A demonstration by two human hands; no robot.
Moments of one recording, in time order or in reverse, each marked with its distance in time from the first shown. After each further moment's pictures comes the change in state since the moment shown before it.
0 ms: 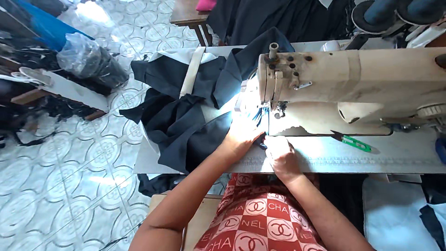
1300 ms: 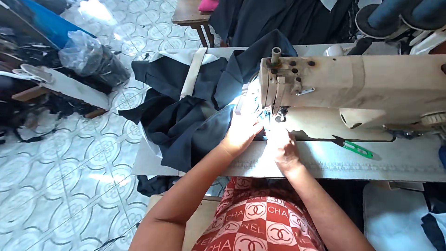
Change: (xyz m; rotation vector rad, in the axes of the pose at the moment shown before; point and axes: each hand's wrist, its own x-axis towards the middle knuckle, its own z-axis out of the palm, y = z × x) left_hand 0.023 -0.014 0.010 -0.047 0.061 -0.057; right_hand 0.034 0.015 0.008 0.022 0.035 0.031
